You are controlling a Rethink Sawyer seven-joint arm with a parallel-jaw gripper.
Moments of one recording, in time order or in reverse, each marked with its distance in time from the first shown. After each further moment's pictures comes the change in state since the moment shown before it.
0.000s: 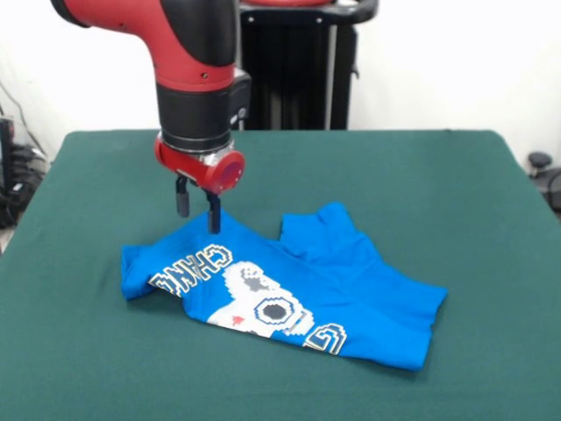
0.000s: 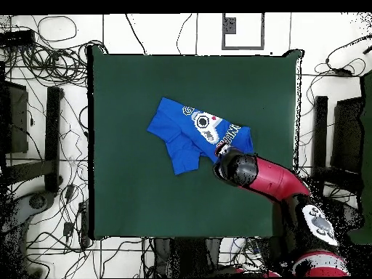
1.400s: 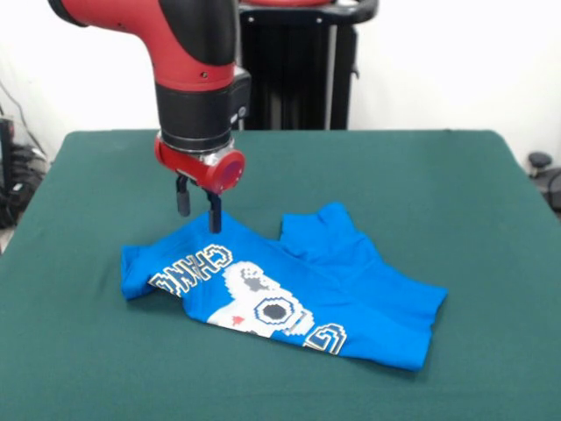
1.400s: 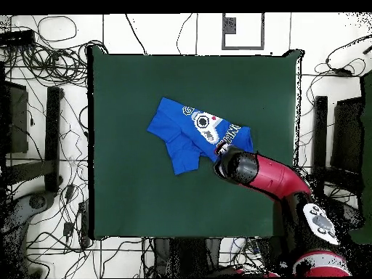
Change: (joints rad) arm 0.000 -0.003 0.006 -0.017 0.000 0.028 0.000
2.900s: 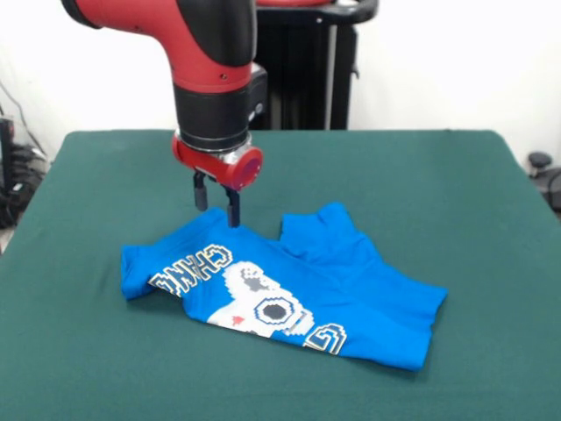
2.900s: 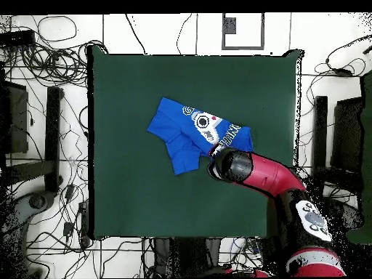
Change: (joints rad) arm 0.028 0.000 0.000 -0.001 0.000 0.066 0.000
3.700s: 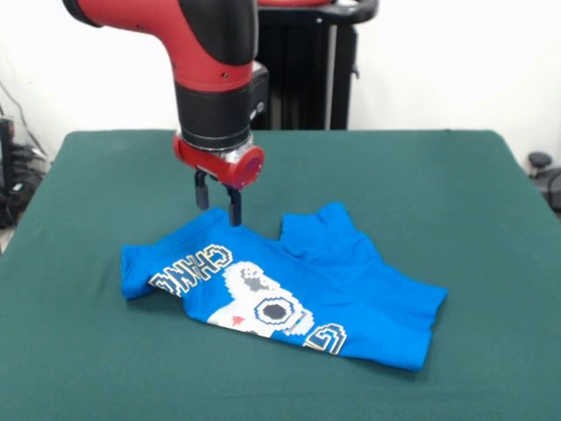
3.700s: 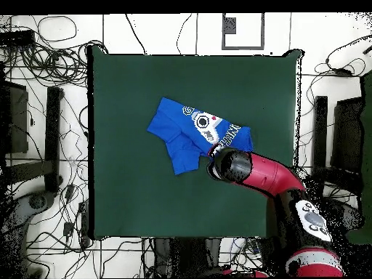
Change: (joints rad) arm 0.003 -0.001 0.000 0.000 0.000 0.004 0.000
